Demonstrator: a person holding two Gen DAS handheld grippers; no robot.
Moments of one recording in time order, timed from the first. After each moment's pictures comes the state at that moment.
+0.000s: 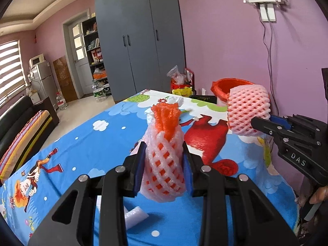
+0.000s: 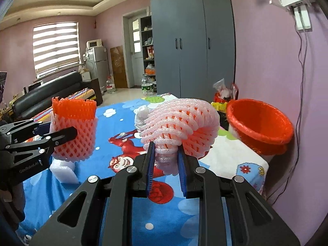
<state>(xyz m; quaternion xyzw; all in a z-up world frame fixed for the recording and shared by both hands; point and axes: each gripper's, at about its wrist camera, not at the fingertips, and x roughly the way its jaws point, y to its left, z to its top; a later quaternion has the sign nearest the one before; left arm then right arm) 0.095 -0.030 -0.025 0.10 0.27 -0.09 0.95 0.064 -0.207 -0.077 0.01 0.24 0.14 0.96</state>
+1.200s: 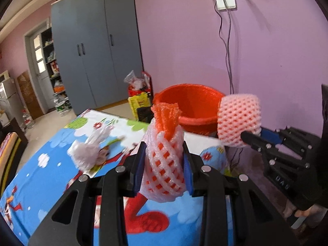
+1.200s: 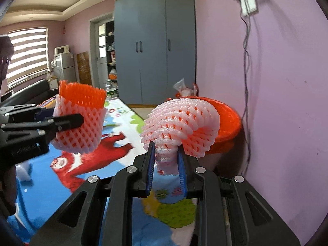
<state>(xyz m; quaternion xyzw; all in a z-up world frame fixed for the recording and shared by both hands) 0.168 -0.178 -0.023 0.12 0.27 -0.22 0.93 0.081 -0.334 -0.085 0.02 0.23 0.01 0.97</state>
